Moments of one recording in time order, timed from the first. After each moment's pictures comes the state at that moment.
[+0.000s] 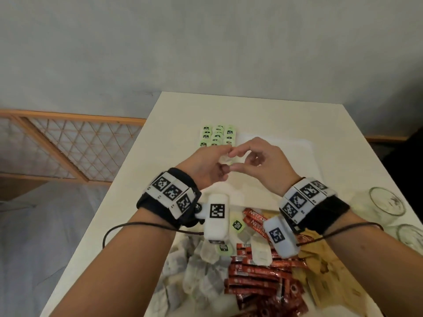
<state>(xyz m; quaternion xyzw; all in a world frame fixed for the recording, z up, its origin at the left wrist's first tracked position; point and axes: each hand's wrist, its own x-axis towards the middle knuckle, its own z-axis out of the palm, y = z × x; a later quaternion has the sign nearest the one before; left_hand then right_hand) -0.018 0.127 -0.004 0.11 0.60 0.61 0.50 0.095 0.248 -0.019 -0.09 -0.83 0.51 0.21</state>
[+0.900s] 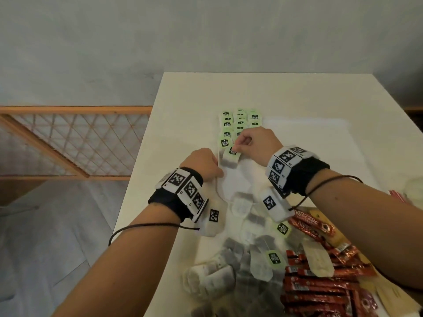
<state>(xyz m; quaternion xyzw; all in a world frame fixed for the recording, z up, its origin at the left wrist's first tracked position) -0.116 0.092 -0.073 0.29 0.88 0.21 0.31 -0.029 0.243 -0.078 -0.26 -0.90 0.35 0.07</state>
